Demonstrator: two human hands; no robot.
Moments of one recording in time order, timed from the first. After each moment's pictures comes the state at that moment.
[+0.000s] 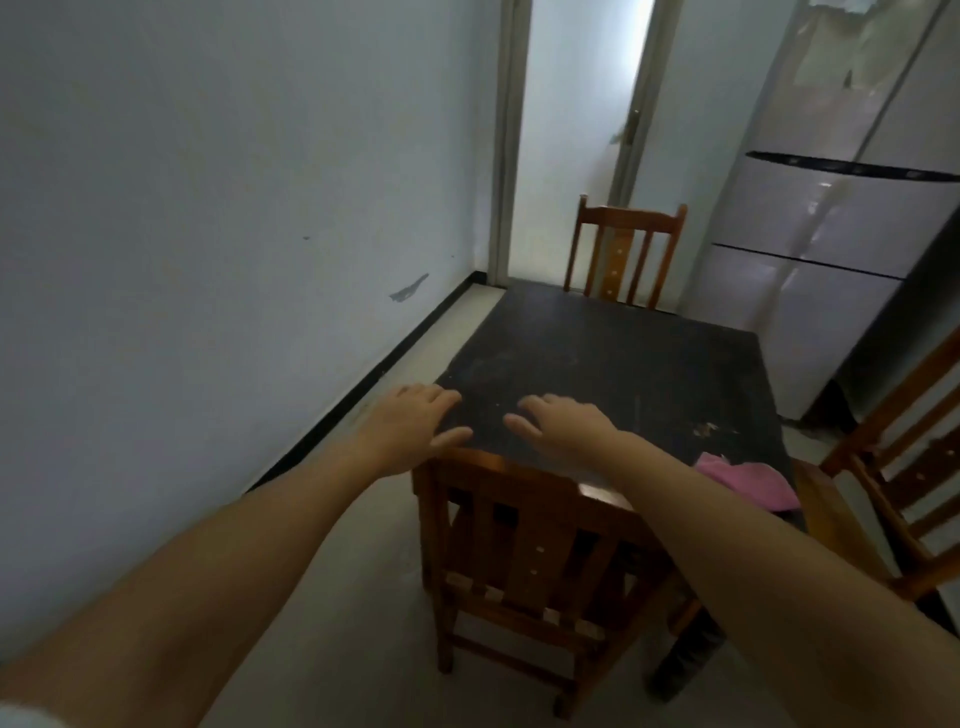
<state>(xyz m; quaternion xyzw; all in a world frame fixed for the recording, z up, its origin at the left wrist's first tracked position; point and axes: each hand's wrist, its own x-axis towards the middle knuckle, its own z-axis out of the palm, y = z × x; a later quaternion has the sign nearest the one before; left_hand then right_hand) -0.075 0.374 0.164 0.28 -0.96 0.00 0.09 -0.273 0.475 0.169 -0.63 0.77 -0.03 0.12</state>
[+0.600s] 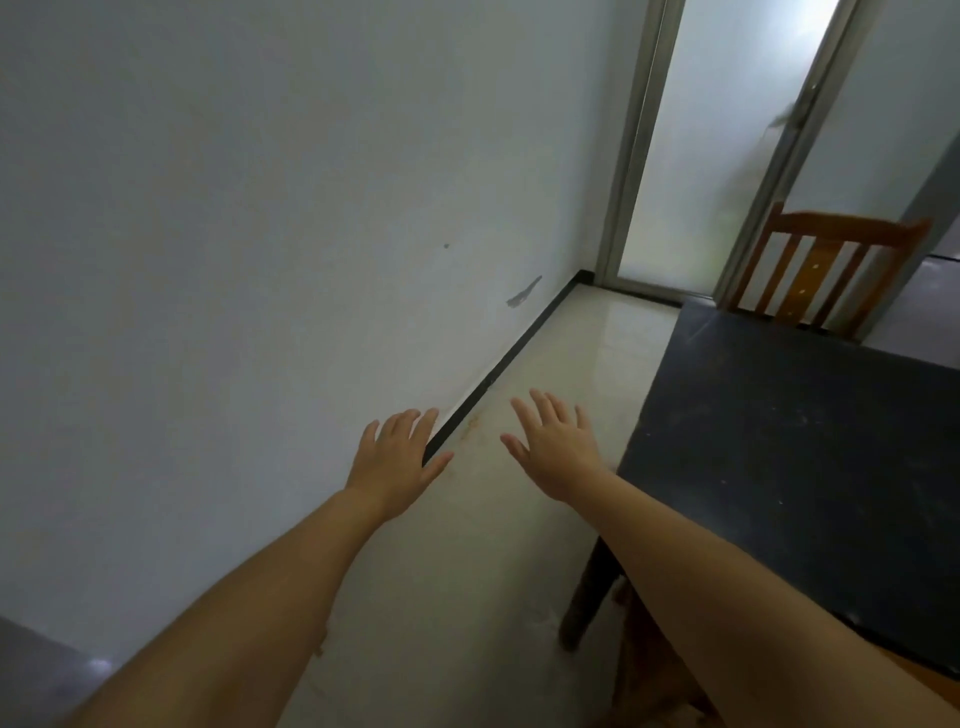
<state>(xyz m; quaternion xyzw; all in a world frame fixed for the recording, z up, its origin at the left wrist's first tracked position) 0.153 0.105 0.105 0.47 -0.88 -0.02 0.05 -0.058 0.166 0.110 -0.66 0.75 -0.02 0.03</state>
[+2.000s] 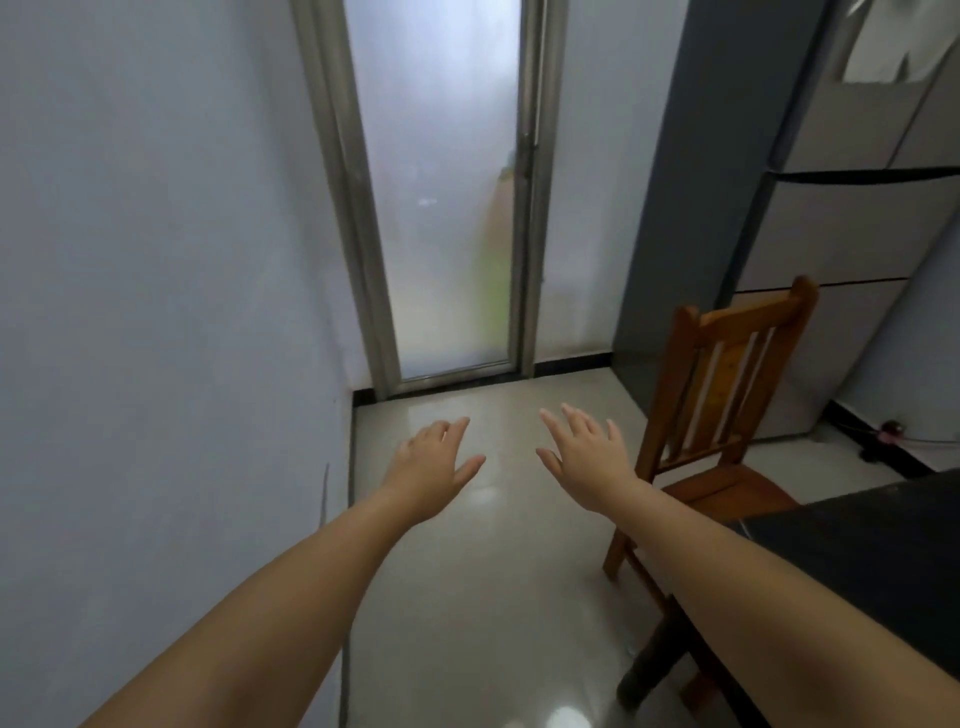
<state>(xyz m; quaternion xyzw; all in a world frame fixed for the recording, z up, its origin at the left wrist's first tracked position) -0.475 -0.663 0.130 0.08 -0.99 -0.11 0.05 -0.583 -0.471 0.117 -0.32 0.95 -0.04 0.00</state>
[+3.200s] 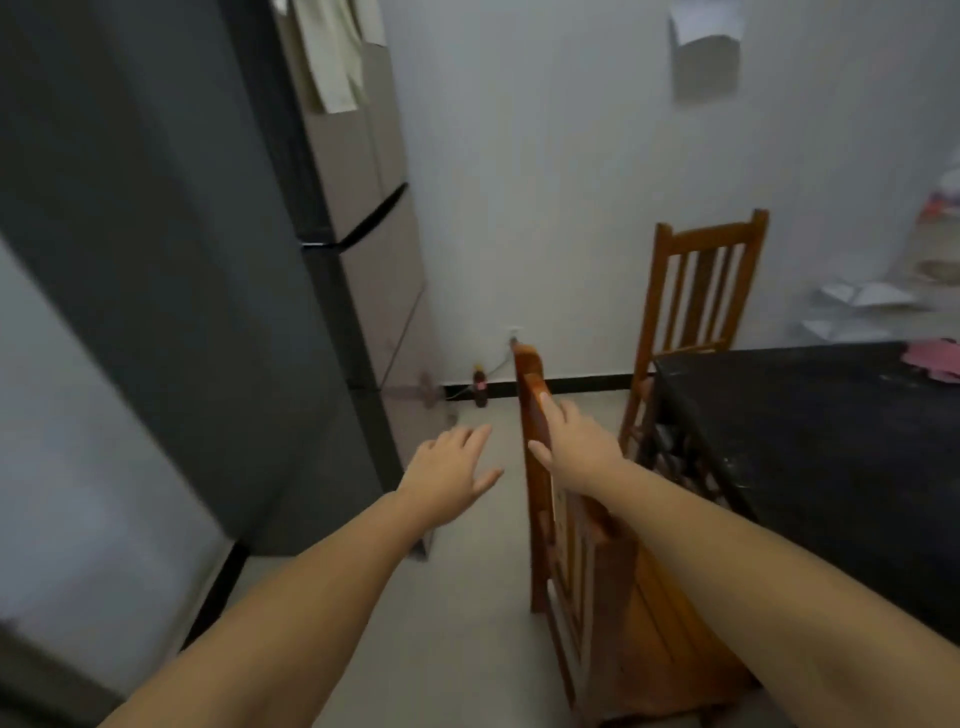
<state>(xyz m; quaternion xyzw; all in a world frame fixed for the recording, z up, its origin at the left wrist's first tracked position) -1.214 -0.522 0.141 -0.60 -0.80 -0.05 0.01 -1.085 -0.391 0.136 0.40 0.91 -0.12 -0.02</state>
